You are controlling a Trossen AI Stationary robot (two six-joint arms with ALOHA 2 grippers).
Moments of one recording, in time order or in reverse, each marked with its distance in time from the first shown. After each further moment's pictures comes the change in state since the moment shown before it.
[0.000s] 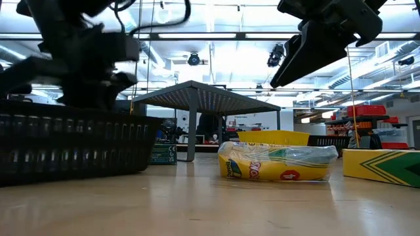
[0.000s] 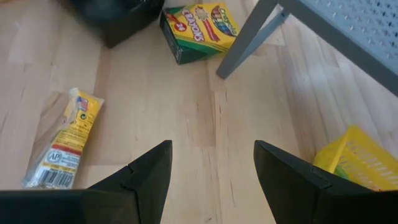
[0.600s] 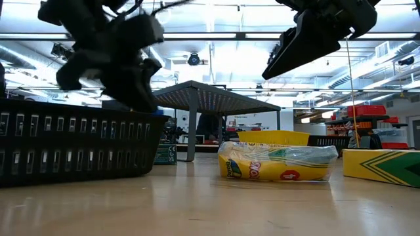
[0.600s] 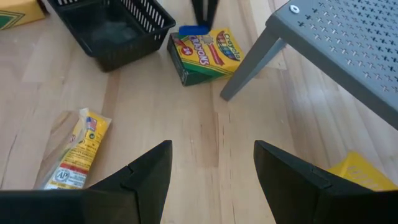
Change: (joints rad) left arm 0.071 -0.006 0.002 0.245 -0.054 0.211; right arm 0.000 0.000 0.000 0.077 -0.003 -0.060
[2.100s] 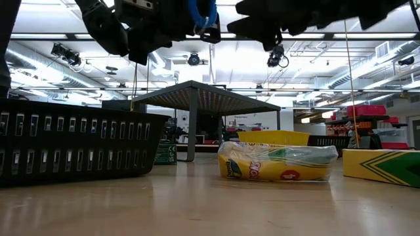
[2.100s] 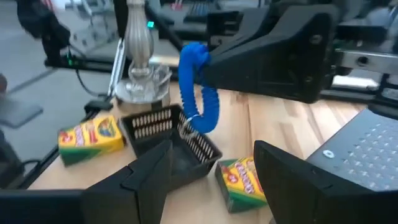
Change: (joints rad) left arm 0.366 0.148 0.000 1.074 1.206 0.162; right arm -0.104 0.000 -0.174 0.733 -0.310 -0.154
